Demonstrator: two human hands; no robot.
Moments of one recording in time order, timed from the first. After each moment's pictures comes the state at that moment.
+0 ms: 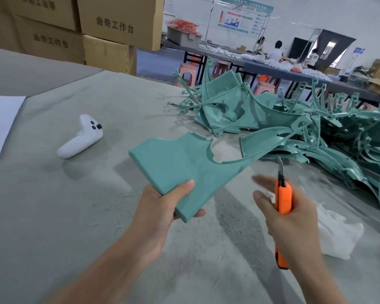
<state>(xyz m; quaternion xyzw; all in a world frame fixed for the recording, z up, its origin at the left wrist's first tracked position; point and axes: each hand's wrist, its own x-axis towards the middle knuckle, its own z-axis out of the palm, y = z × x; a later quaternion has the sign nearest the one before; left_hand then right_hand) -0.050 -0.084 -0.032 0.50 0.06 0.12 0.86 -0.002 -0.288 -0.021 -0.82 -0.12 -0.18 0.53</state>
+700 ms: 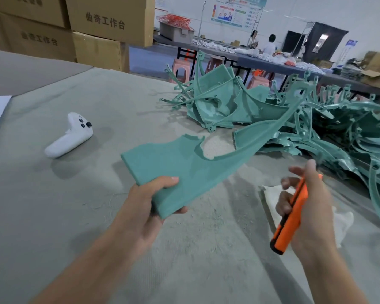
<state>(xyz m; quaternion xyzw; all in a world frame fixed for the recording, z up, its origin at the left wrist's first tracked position) -0.050 -0.079 -0.027 0.42 0.09 0.07 0.90 0.006 -0.311 -0.007 -0.63 0.00 -0.11 0.77</state>
